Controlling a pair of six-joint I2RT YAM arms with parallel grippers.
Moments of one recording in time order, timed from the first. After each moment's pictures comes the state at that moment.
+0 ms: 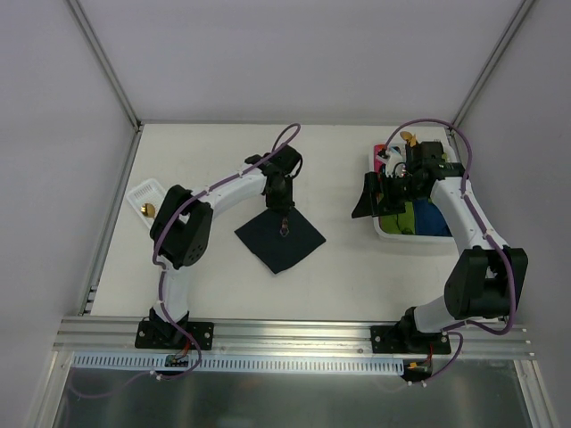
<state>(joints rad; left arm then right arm) -0.65 2.02 1.61 -0.74 -0.02 -0.61 0.06 1.49 1.25 -0.96 -0.72 -0.14</state>
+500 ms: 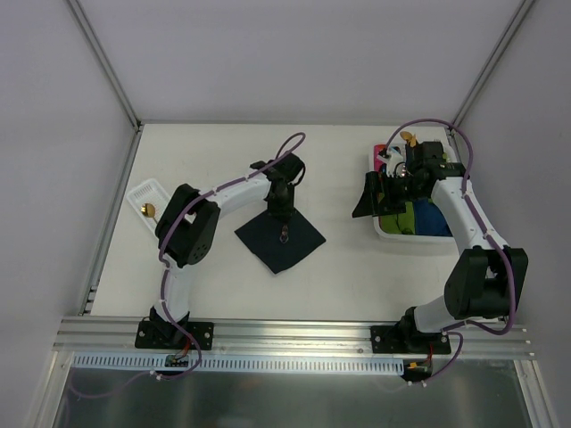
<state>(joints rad) -0.67 2.06 1.57 -0.71 -0.02 -0.60 0.05 1.49 1.25 -0.96 -0.73 -0.14</state>
